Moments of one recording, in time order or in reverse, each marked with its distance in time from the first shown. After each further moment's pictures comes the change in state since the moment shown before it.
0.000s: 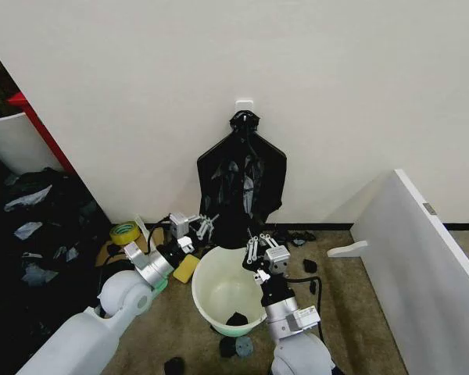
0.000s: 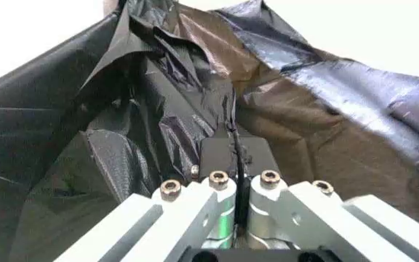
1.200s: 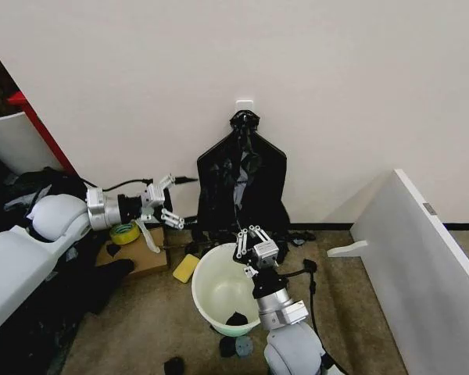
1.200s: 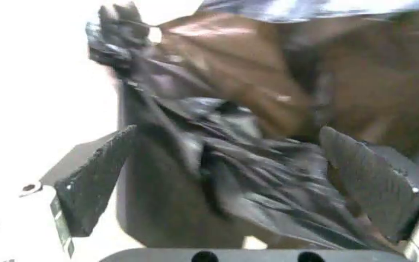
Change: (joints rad) left arm -0.496 0.353 0.114 0.111 0.266 0.073 0.291; right arm 0.046 0.051 -0.011 -0.056 -0.134 0.059 -0.053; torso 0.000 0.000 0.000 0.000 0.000
